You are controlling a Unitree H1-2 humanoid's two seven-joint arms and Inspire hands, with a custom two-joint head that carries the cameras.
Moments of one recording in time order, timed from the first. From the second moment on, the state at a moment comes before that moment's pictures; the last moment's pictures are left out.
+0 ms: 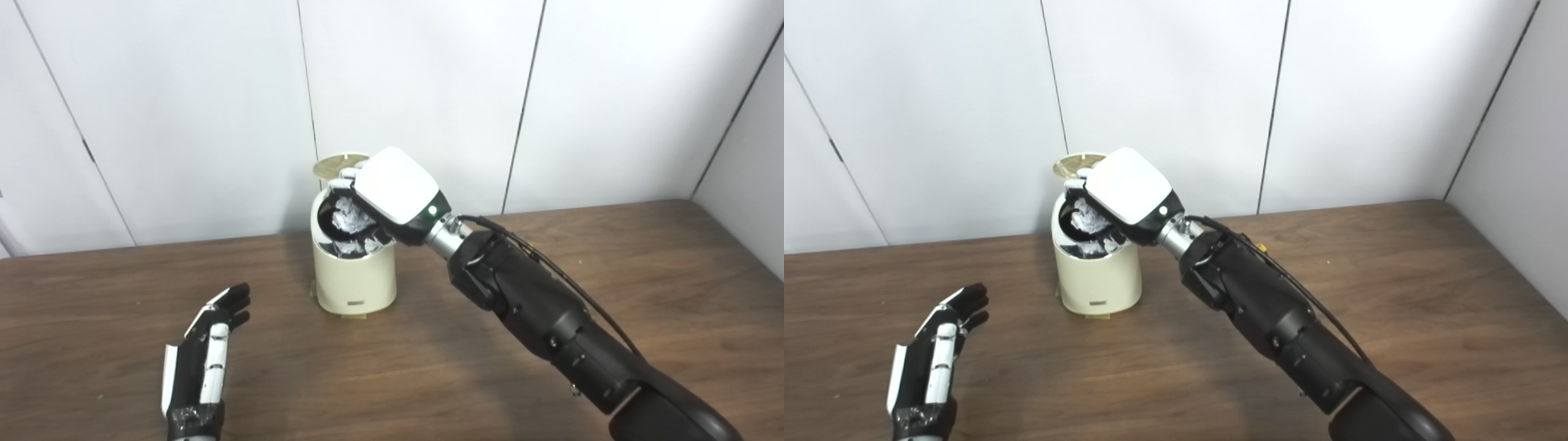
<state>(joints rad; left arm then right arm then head) -0.02 0.01 0.04 -0.05 0.01 -0.22 0.03 -0.79 -0.26 0.50 0.32 -1.19 -0.15 -0.25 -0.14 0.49</state>
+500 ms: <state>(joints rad) -0.02 0.01 0.04 -0.05 0.01 -0.22 0.03 -0.79 -0.26 0.50 0.31 -1.21 -0.13 -0.23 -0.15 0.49</state>
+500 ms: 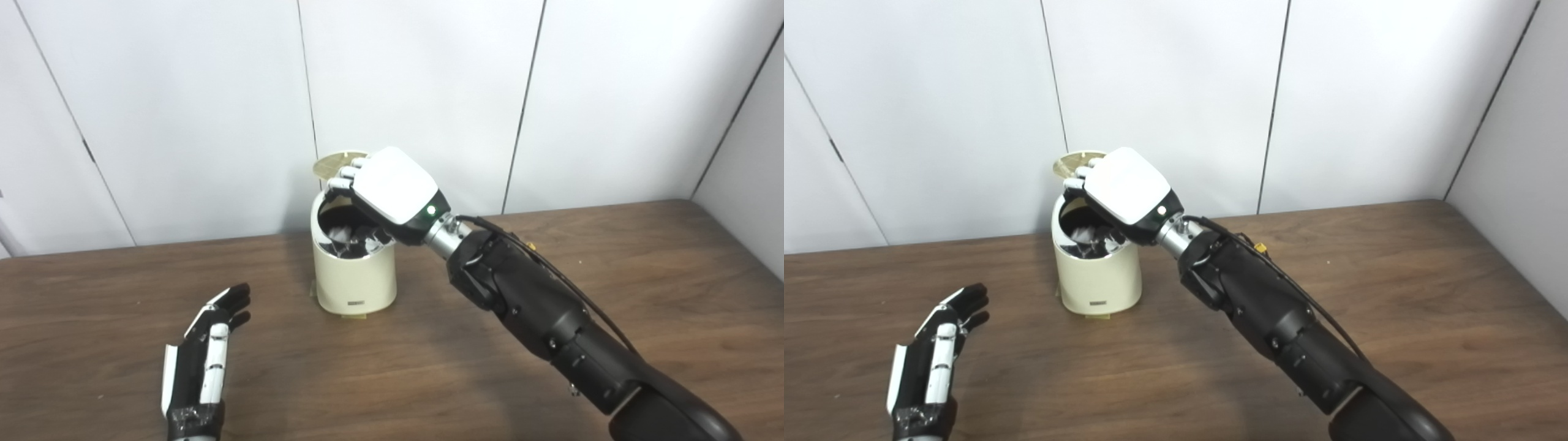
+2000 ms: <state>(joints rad) -0.03 0.02 0.04 -0.04 0.01 -0.22 0.03 -0.42 -0.25 0.20 -0.09 -0.89 -0.13 -0.39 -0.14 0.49</state>
